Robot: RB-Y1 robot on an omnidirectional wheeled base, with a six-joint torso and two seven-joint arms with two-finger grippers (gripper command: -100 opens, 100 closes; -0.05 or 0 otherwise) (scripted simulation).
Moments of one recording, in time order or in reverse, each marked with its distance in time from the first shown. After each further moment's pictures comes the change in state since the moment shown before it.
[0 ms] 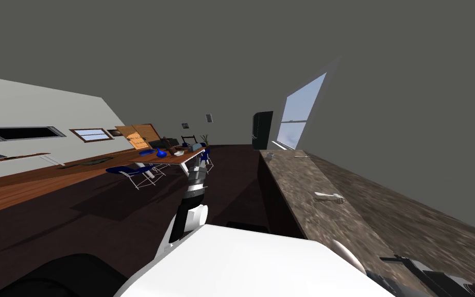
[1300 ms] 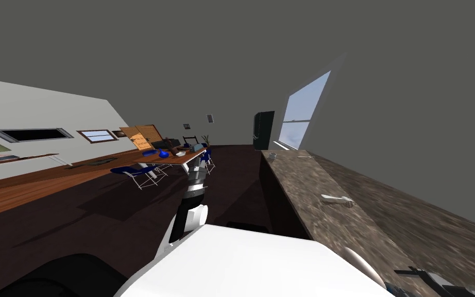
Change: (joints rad) left arm 0.000 0.000 0.000 0.000 0.000 0.000 0.000; right arm 0.007 -0.010 0.025 0.011 0.040 -0.006 -0.005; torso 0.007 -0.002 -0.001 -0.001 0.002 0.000
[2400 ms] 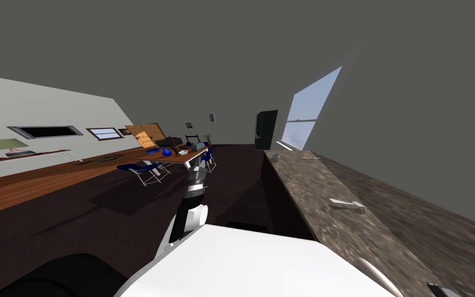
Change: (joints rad) left arm 0.000 0.000 0.000 0.000 0.000 0.000 0.000; right arm 0.009 0.048 0.018 0.009 0.028 0.035 0.002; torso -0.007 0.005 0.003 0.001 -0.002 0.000
